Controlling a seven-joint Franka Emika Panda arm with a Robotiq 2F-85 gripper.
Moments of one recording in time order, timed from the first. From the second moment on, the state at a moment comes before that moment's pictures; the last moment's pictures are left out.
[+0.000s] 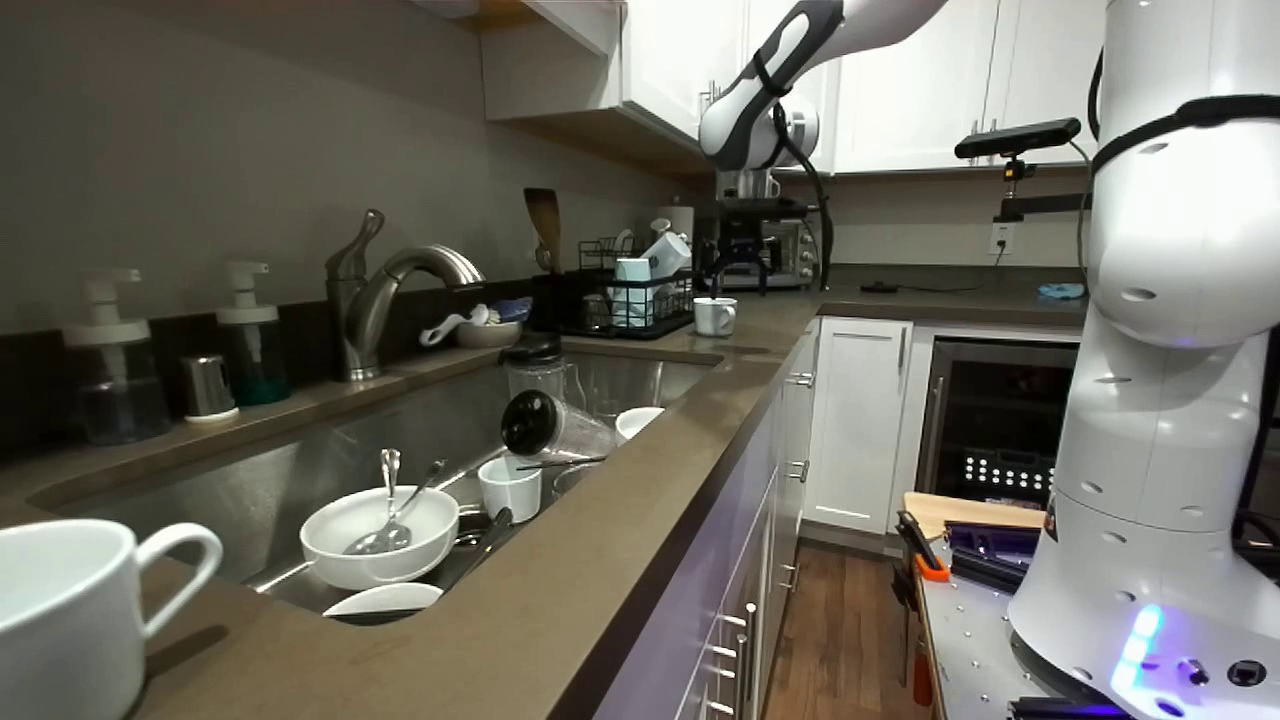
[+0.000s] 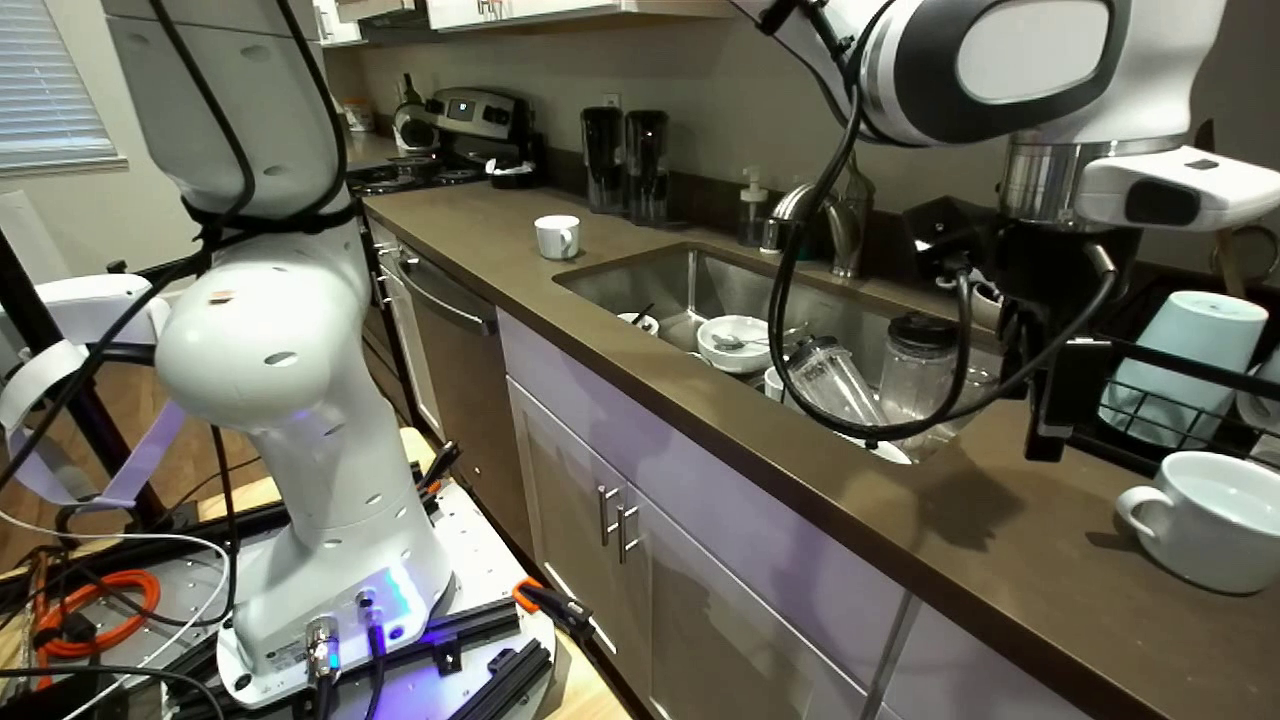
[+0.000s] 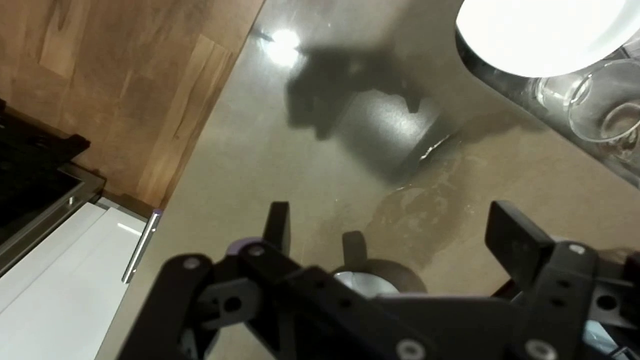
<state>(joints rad) -0.37 0.10 -0.40 -2.02 -0.05 2.24 0.32</state>
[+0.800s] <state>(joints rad) -0.37 0.14 -0.40 -2.01 -0.05 2.24 0.32</state>
